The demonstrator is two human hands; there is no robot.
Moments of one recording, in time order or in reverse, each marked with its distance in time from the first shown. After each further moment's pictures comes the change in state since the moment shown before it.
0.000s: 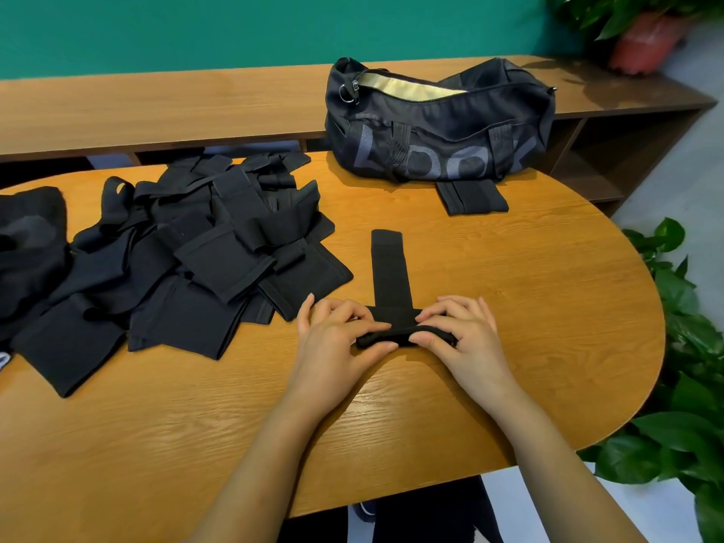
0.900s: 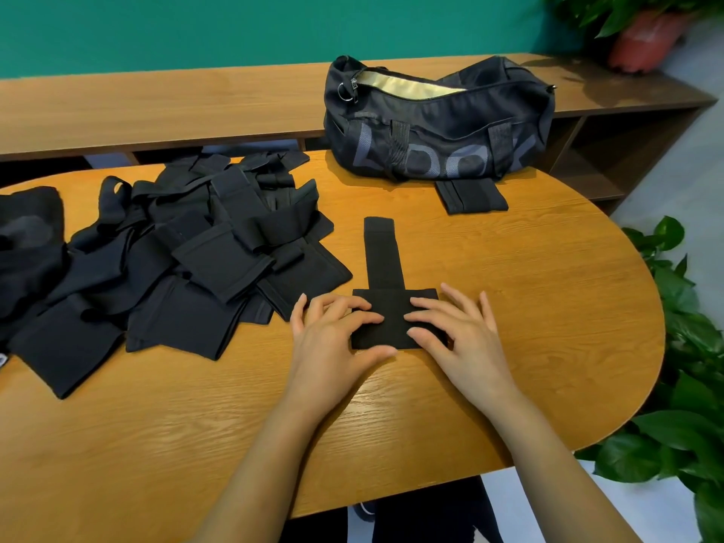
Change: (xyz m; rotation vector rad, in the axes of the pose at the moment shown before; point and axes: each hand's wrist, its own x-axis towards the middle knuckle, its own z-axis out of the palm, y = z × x) left_hand 0.001 0.000 0.000 0.062 0.009 -0.041; right_hand -0.002 -0.006 -0.002 -0.138 -0.009 -0.022
